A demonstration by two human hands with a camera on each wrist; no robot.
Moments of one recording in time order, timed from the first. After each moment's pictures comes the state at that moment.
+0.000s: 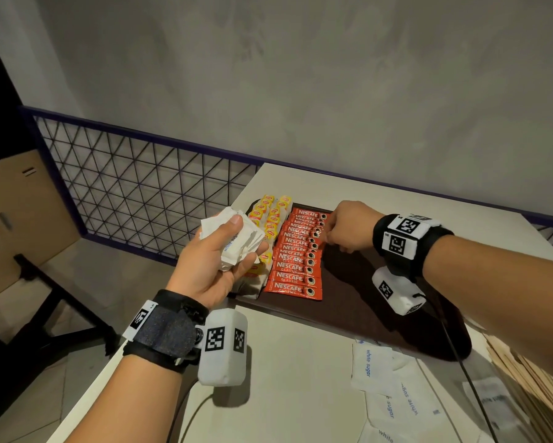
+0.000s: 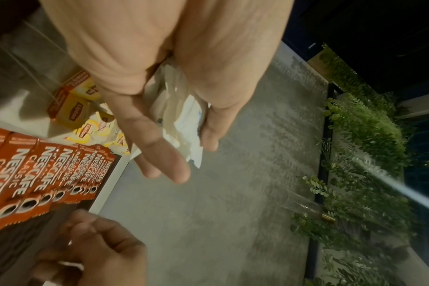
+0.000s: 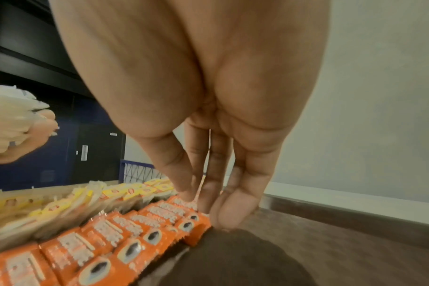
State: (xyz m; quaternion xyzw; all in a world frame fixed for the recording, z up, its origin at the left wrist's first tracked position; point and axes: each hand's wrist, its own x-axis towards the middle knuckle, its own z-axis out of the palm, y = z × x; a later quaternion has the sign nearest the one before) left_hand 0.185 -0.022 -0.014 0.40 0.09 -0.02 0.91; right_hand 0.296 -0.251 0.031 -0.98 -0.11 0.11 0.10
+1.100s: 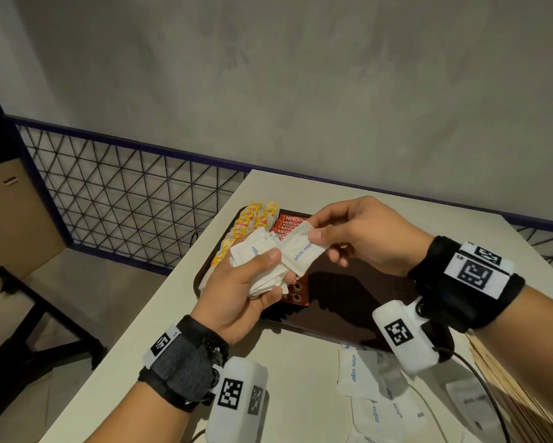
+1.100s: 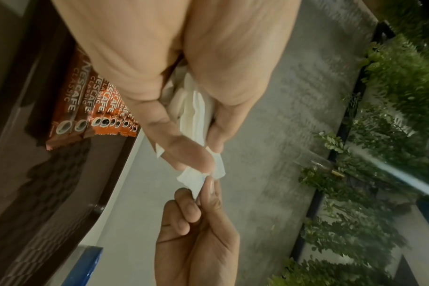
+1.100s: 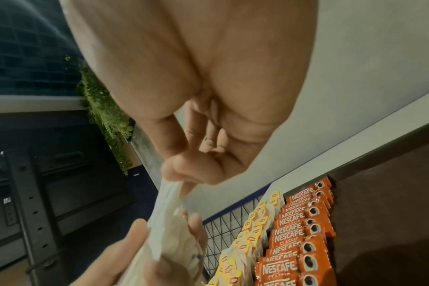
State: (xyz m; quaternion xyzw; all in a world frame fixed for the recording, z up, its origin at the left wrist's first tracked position) left_hand 0.172 -0.072 -0.027 0.40 -0.02 -0.08 0.91; right_hand 0.215 -0.273 0.075 -0.81 -0.13 0.15 0.56
